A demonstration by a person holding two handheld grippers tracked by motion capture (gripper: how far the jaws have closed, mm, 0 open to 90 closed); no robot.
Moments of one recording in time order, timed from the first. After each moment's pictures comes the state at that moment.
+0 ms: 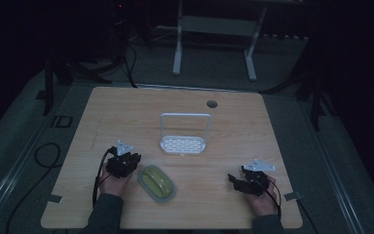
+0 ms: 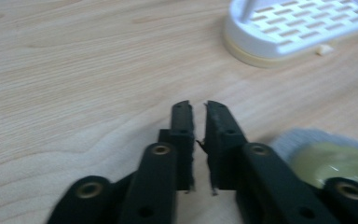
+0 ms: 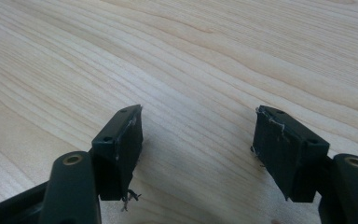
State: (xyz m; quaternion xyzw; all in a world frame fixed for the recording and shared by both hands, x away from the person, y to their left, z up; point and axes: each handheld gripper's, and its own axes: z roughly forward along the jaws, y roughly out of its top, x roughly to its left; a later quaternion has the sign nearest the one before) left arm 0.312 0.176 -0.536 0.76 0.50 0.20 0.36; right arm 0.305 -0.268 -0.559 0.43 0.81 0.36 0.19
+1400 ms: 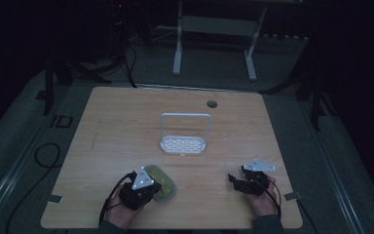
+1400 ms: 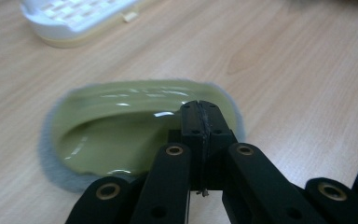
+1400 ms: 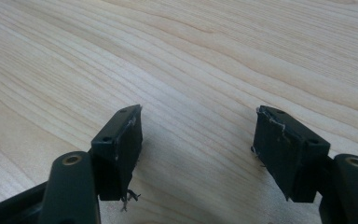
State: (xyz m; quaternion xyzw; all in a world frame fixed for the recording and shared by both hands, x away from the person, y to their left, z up) left arm 0.230 0.118 -0.516 0.85 0.35 0.12 0.37; right arm 0.305 -0.268 -0.559 0.43 0.81 0.36 0.19
